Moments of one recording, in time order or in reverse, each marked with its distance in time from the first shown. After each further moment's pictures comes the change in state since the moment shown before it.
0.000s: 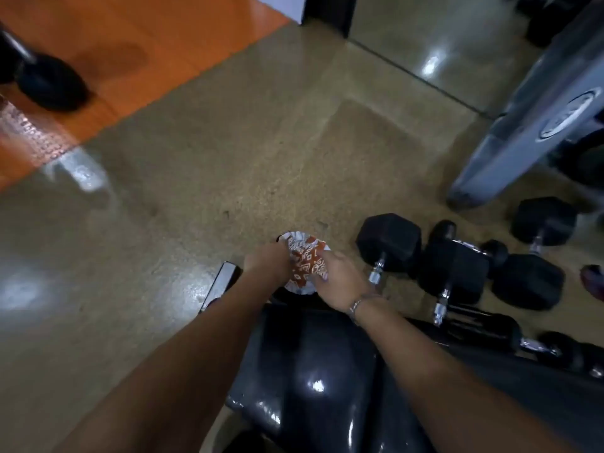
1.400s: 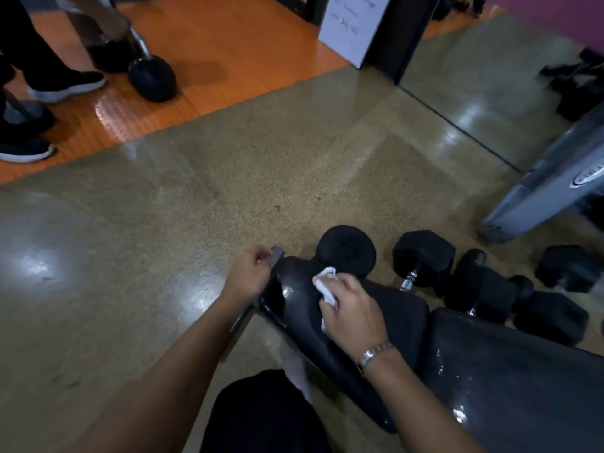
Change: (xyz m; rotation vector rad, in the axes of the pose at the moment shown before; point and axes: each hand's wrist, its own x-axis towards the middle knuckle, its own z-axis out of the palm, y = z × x) left_hand -0.176 -0.150 0.019 -1.022 0.316 -0.218; right_hand -0.145 -0.102 0.082 -0.036 0.251 -0.261
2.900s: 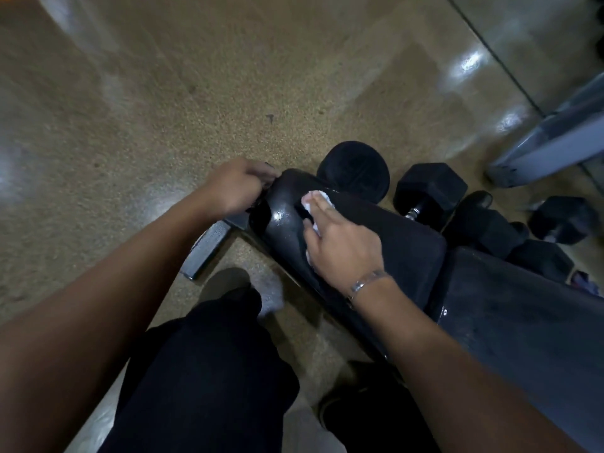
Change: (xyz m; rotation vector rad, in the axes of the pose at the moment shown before) left_hand 0.027 -0.038 -0.009 -0.026 -0.293 -0.035; right_hand 0.010 0.009 0.059 -0.402 -0.138 -0.122
